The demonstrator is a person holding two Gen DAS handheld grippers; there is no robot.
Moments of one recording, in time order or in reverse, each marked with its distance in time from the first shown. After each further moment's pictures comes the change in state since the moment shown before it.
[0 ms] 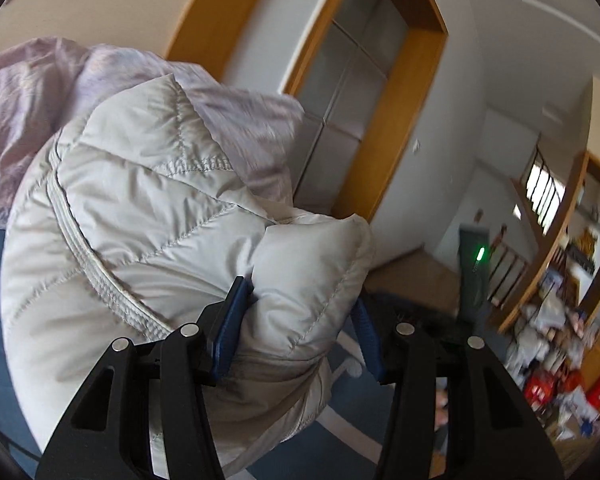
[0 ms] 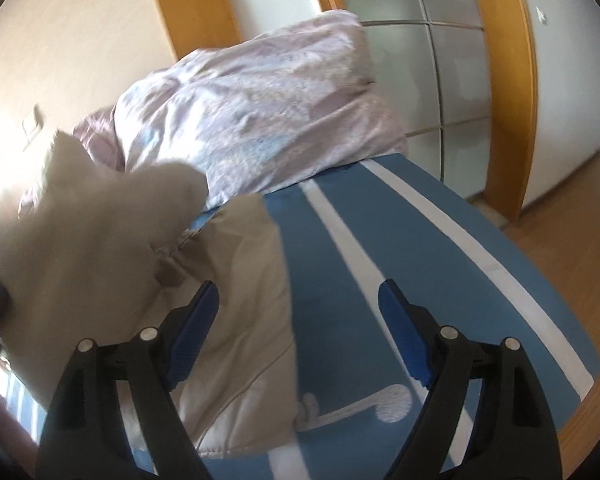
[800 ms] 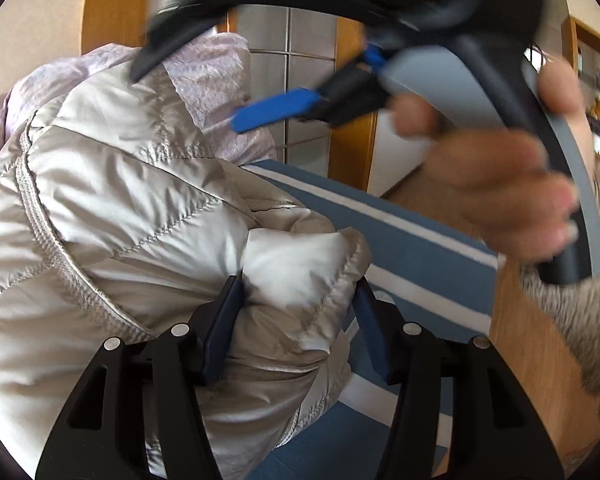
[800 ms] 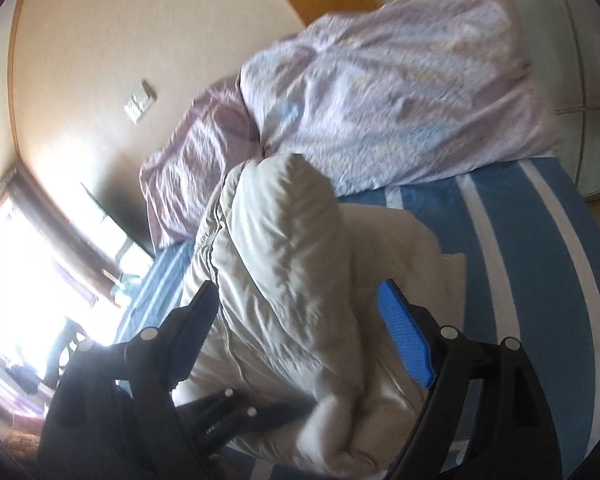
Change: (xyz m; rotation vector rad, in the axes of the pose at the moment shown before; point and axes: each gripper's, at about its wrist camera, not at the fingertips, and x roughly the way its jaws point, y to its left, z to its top) left arm 0.069 -0.059 -0.060 0.334 0.204 0.090; right arm 0.039 0.069 0.081 -0.154 0.285 0.491
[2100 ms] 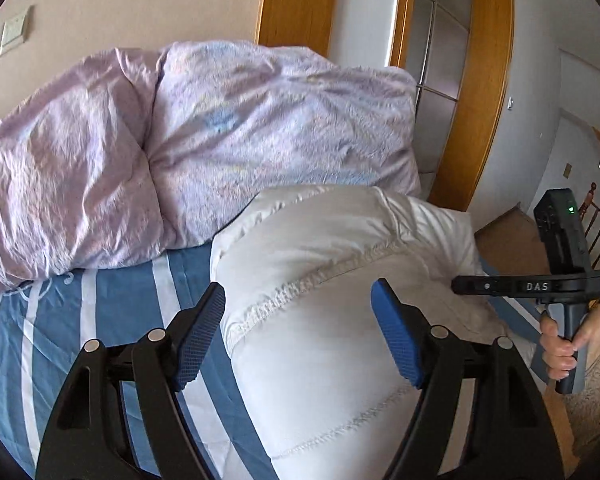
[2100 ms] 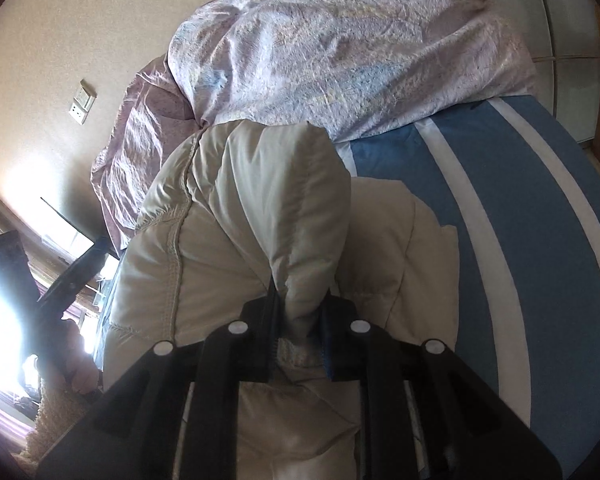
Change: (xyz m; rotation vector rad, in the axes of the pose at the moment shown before) left arm -0.071 0.191 0.046 -0.285 -0.001 0.251; right arm 0.042 -0.057 -0.022 0.154 0.044 -0.075
